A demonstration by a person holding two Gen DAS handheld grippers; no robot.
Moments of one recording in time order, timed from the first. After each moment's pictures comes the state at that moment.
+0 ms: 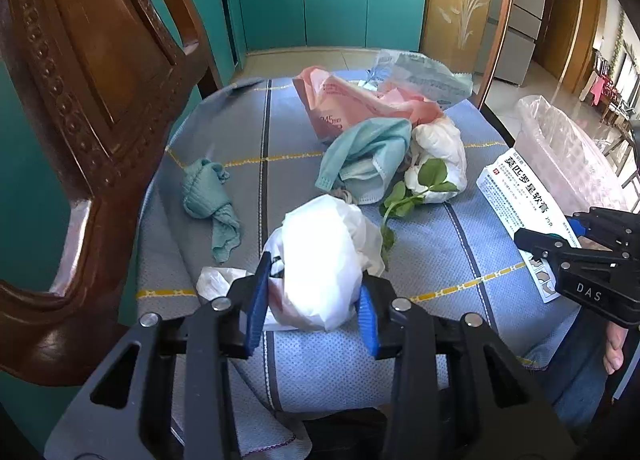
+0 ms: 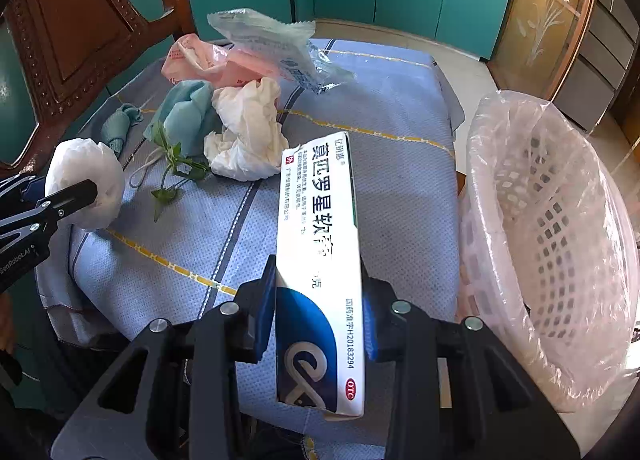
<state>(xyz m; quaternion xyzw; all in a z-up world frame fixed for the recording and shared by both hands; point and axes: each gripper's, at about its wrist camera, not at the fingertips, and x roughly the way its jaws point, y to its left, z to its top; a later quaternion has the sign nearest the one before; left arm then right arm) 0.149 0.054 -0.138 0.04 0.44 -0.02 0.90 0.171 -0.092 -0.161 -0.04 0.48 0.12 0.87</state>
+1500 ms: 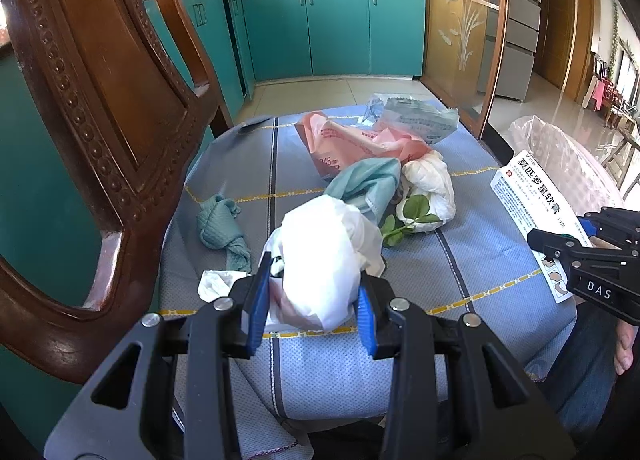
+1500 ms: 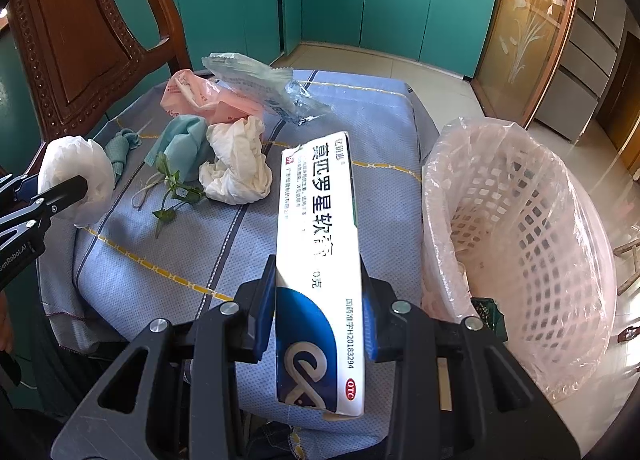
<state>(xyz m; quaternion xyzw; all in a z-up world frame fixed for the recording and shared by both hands) 0.137 0.046 -0.115 0.05 0.39 -0.01 0.92 0.158 -0.103 -0.136 -0.05 0.45 0.10 0.89</state>
